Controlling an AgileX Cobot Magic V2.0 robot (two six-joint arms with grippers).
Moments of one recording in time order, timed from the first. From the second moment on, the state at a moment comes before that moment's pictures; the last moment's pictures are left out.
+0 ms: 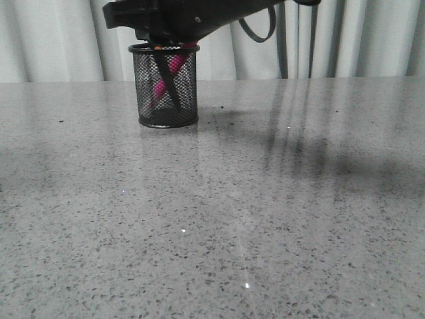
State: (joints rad) left arm 0.10 0.86 -0.85 -1.05 0.57 1.17; right arm 0.64 1.87 -1.31 0.25 -0.30 -0.29
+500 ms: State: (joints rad) left arm 0.10 0.86 -0.85 -1.05 0.57 1.17; right arm 0.64 1.85 -1.31 0.24 -0.35 -0.29
